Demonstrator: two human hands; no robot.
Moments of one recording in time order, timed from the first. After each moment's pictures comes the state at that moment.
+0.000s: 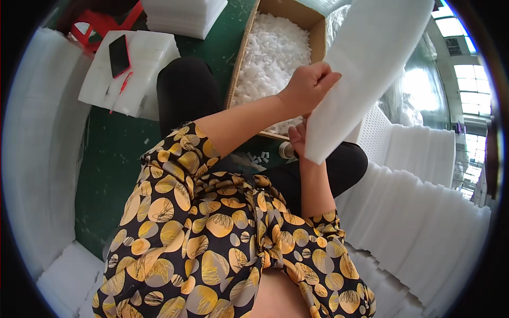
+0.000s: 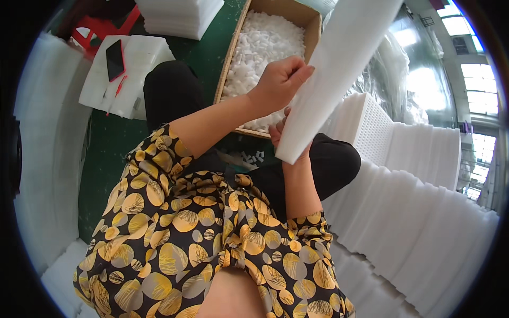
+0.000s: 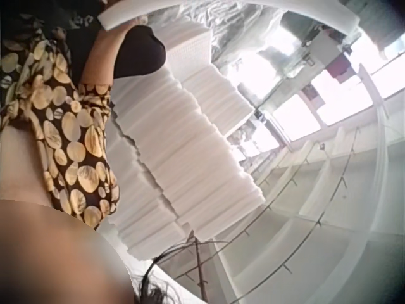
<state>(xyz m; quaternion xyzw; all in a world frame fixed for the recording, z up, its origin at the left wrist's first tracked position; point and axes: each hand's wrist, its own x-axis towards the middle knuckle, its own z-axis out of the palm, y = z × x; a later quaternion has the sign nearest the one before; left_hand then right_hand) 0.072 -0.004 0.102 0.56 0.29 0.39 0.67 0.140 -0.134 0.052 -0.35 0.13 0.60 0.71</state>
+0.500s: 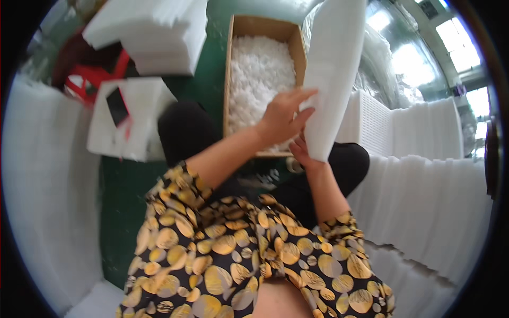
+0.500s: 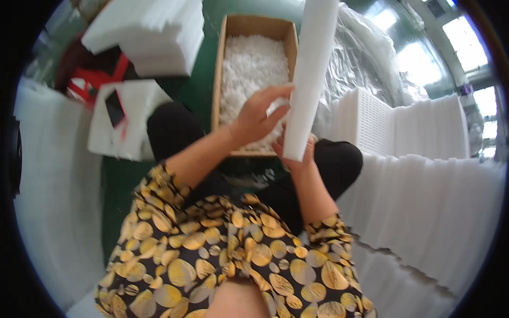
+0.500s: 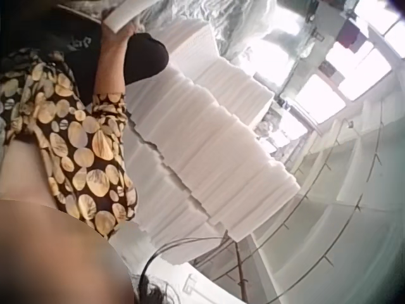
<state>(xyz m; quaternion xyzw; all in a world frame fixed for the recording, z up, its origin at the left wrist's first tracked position) 0.074 -0.007 0.098 0.80 0.12 0.40 0.44 0.181 -0.148 0.021 -0.07 0.07 0.69 0.72</state>
